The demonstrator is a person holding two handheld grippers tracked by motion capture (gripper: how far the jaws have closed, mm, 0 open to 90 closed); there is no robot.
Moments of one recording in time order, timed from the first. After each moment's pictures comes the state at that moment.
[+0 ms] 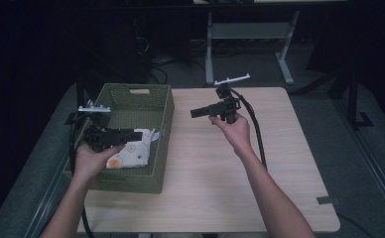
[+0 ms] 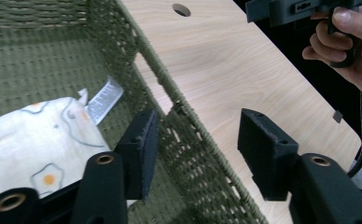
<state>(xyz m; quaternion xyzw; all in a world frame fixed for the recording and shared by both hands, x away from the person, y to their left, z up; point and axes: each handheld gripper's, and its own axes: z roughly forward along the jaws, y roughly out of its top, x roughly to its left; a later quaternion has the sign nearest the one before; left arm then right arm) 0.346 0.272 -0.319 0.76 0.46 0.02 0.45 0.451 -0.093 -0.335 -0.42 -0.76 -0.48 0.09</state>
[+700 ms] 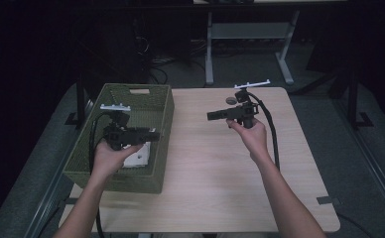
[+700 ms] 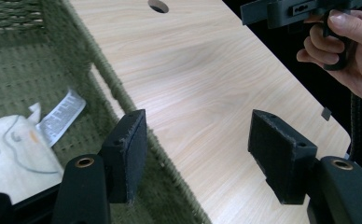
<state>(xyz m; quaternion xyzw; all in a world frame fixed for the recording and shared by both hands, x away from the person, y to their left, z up) 0.354 0.229 -0.322 0.77 0.44 0.01 0.46 0.441 -0.141 -0.346 -0.44 -0.75 -0.49 0.09</state>
